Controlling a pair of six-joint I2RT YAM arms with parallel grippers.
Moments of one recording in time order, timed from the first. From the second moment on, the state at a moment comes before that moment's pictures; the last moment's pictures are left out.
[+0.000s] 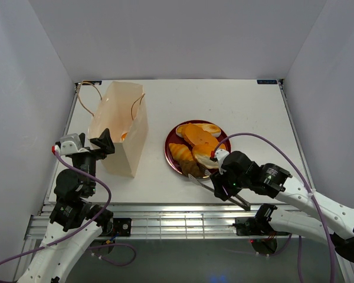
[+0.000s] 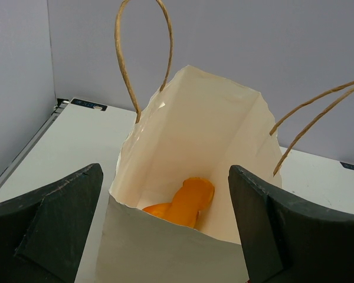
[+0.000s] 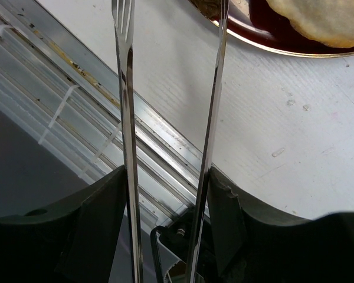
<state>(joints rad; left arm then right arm) -0.47 0.31 0.61 -0.06 -0.53 -0.12 0.97 0.83 0.77 -0.90 -0.05 0.25</state>
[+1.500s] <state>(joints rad) -0.47 0.31 0.61 -0.06 -0.52 -0.12 0.97 0.88 0.82 -0.83 -0.01 0.25</state>
